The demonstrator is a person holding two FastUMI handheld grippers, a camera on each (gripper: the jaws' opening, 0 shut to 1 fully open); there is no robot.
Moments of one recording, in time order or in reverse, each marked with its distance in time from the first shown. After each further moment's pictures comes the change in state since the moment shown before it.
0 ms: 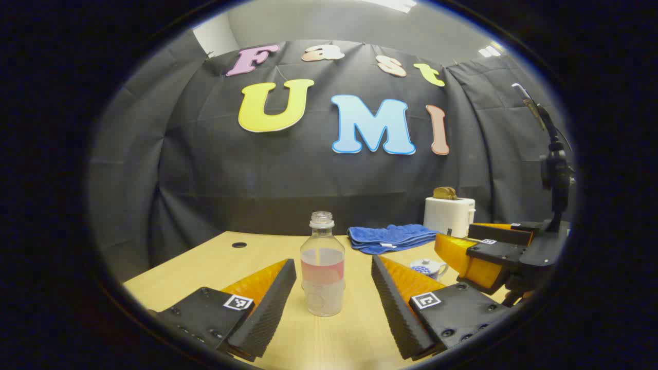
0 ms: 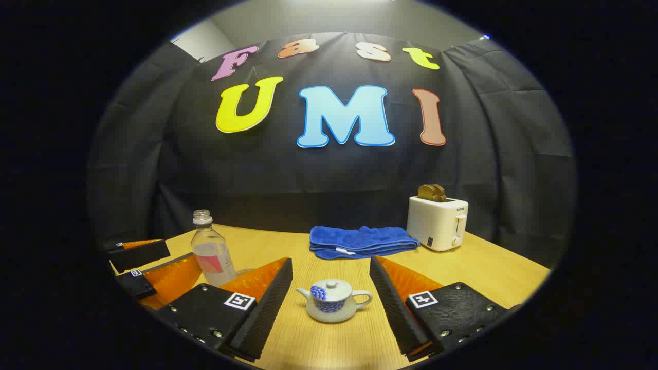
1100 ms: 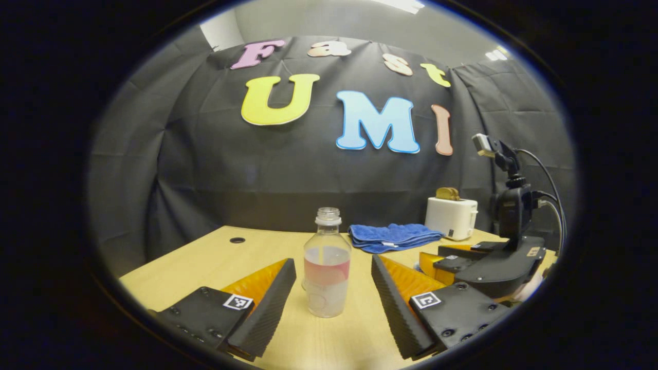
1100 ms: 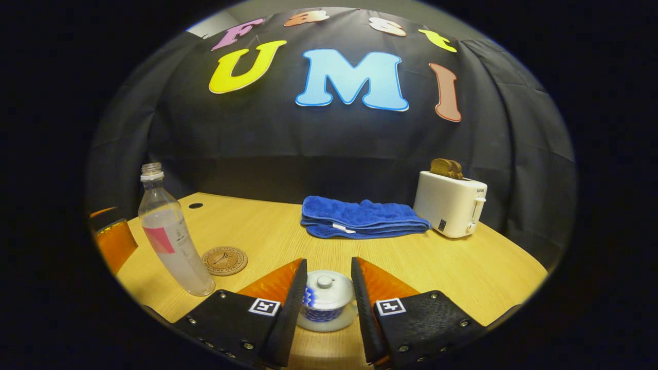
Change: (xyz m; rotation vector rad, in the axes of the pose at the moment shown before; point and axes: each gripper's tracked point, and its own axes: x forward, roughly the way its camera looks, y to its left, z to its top) left arm 0.014 0.011 -0.014 -0.032 0.021 -0.008; right arm 0.066 -0.001 -0.063 -0.053 0.186 0.005
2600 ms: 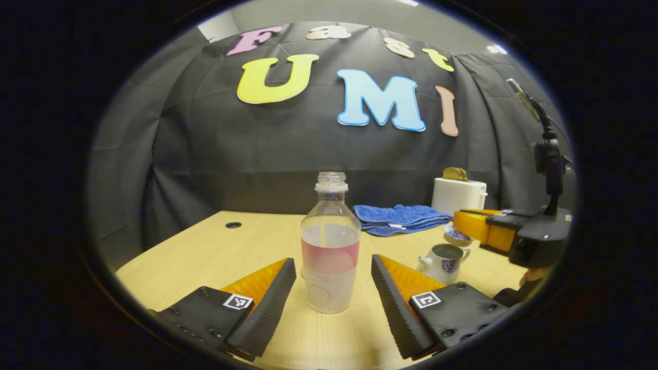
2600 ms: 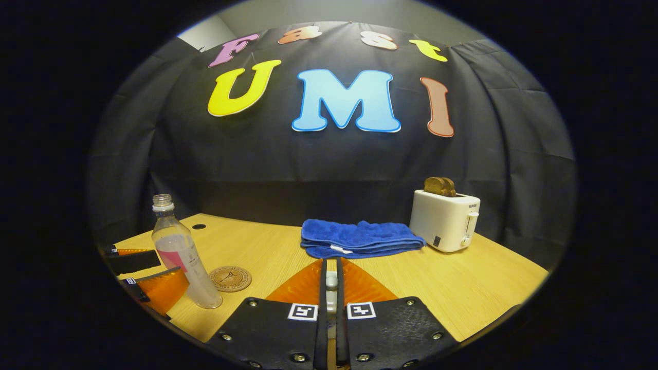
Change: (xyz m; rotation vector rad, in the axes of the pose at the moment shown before) left arm 0.039 0.009 -0.043 0.026 0.107 0.015; right arm -0.024 -0.017 0.045 0.032 -0.153 -0.025
